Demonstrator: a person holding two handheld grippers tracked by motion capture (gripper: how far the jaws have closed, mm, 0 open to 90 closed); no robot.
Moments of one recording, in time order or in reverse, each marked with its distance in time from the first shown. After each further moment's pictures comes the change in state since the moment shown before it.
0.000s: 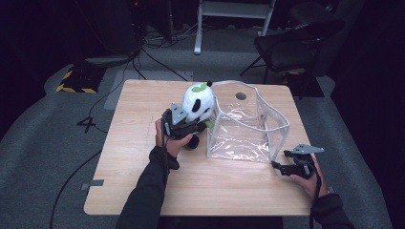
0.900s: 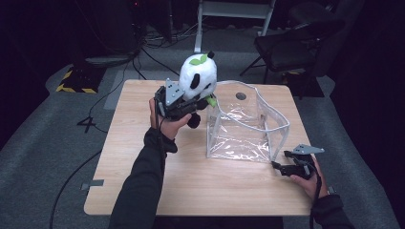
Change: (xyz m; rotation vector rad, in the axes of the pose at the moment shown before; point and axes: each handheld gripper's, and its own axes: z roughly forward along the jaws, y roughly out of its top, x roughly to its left) left arm 0.012 0.081 -0.034 -0.136 0.019 0.043; right arm 0.001 -0.001 0.000 0.000 -0.001 0.002
